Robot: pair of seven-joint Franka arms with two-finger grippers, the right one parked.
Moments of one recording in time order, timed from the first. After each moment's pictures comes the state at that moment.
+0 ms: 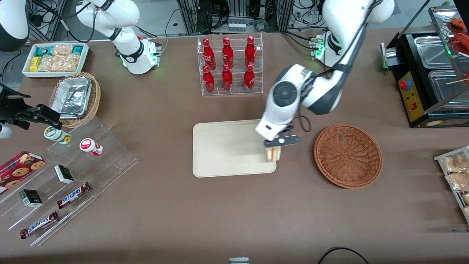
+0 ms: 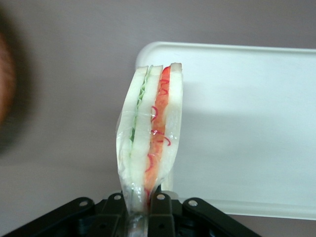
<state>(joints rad) -0.61 0.45 -0.08 -1.72 0.01 2.09 -0.80</state>
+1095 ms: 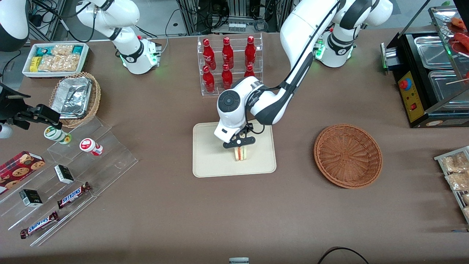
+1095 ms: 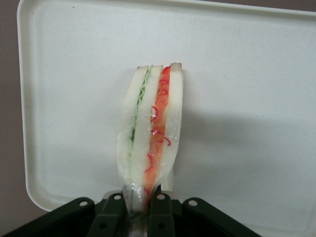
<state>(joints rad) -0.76 0.74 -0.08 -1.42 0.04 2.07 -1.02</state>
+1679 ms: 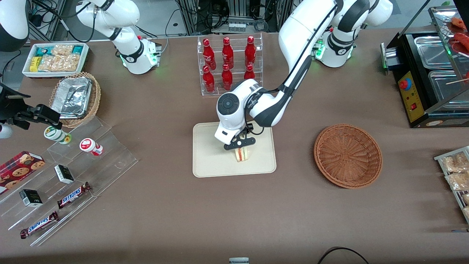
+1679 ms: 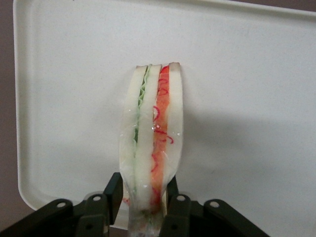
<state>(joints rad) -0.76 0.76 -0.08 -1.41 0.04 2.07 -1.05</state>
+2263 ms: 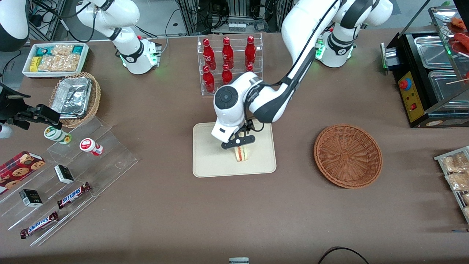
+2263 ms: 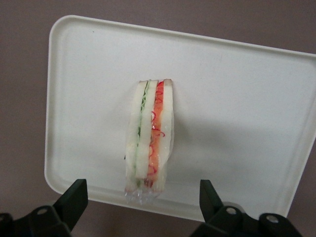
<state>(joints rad) -0.76 0.69 -0.07 -1.31 0.04 1.92 -1.06</state>
